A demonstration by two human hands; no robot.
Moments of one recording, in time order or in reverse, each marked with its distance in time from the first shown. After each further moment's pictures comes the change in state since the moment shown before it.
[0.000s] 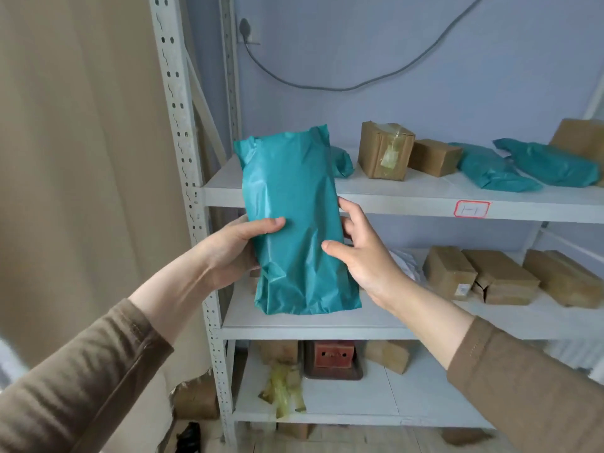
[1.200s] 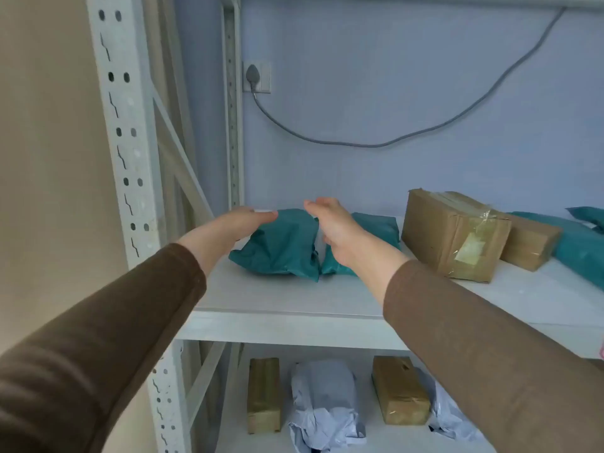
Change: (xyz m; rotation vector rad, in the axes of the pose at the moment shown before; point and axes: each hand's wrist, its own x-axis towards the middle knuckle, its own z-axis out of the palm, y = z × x) left_hand 0.349 0.128 -0.164 0.732 0.485 -0.113; right_hand 0.418 0.022 0.035 0.011 0.132 0.234
